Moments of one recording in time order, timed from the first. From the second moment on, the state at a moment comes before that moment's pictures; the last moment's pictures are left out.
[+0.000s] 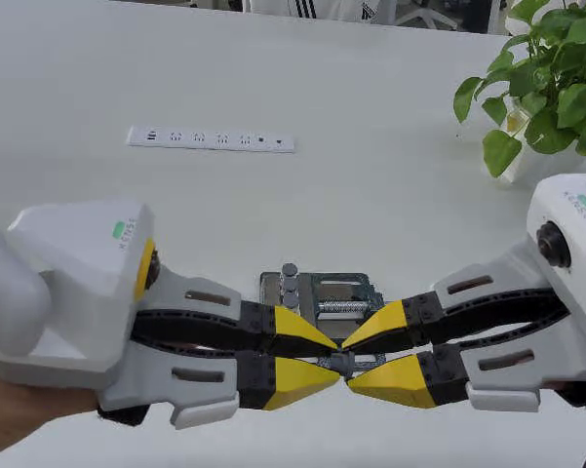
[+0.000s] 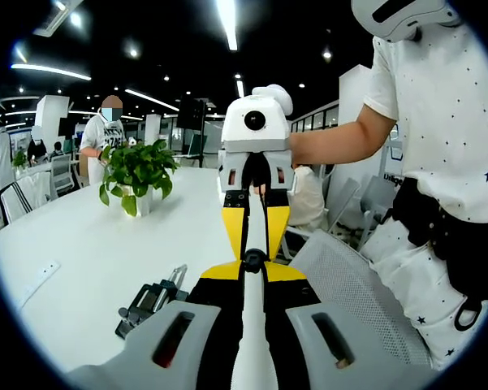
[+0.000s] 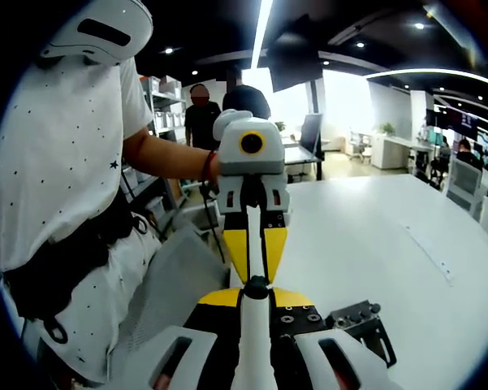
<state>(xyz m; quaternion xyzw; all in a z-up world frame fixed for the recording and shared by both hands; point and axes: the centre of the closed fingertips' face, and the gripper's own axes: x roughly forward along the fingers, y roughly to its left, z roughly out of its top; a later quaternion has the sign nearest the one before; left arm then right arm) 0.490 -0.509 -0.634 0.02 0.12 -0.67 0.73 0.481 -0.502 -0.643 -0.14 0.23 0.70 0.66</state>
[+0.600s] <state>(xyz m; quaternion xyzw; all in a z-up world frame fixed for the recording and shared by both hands) 0.504 -0.501 -0.617 -0.05 0.09 -0.64 0.76 0.494 -0.500 -0.623 -0.09 0.19 0.68 0.71</state>
